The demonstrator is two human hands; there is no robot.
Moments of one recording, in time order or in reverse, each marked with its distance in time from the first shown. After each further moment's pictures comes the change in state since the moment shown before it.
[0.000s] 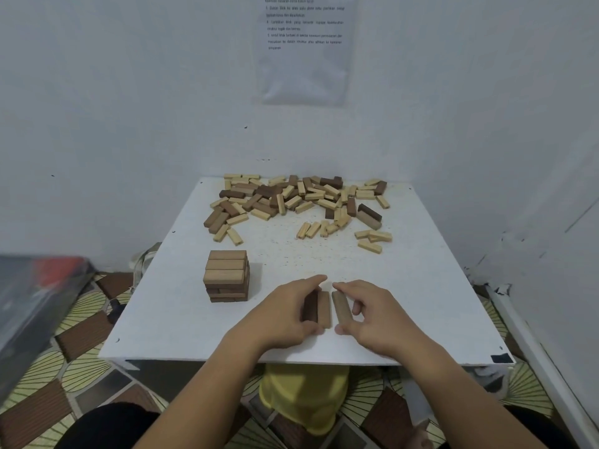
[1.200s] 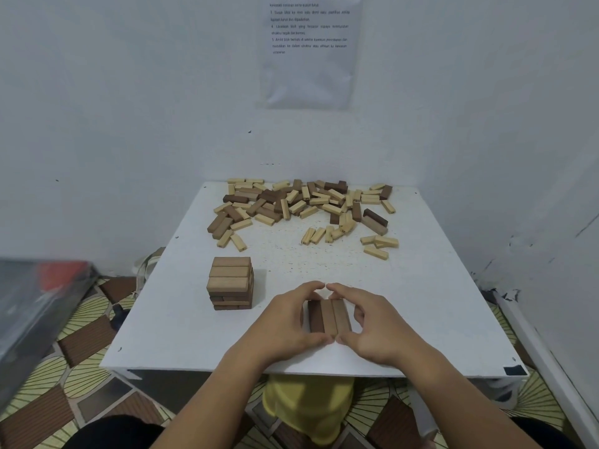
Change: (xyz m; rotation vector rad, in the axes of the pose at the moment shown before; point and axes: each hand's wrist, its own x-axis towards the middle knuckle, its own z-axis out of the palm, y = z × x) left_hand -0.007 -0.009 0.006 -0.150 0.122 -0.003; right_hand 0.010 0.002 0.011 0.045 -0.092 -0.017
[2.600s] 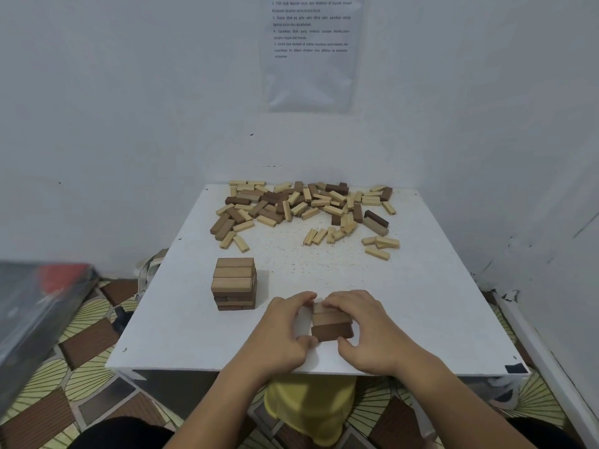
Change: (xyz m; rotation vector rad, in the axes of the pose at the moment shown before) left_hand -0.023 -0.011 0.005 0.006 0.052 -0.123; right_hand -0.010 -0.012 0.008 -0.162 0.011 -0.164
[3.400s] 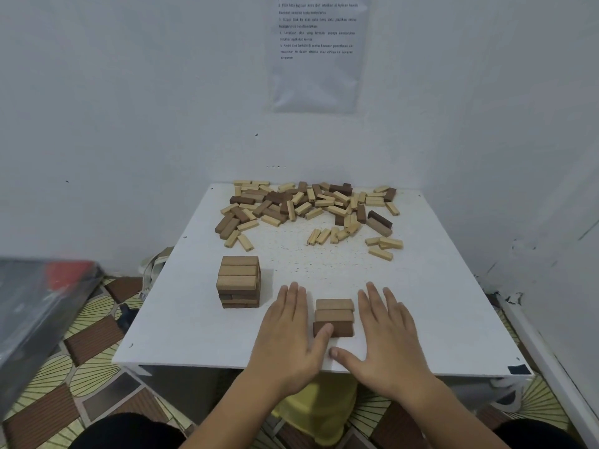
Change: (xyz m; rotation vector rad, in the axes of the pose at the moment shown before) left_hand -0.016 0.014 0.019 0.414 0.012 -0.020; right_hand -0.024 -0.004 0.016 -0.492 0.004 0.319
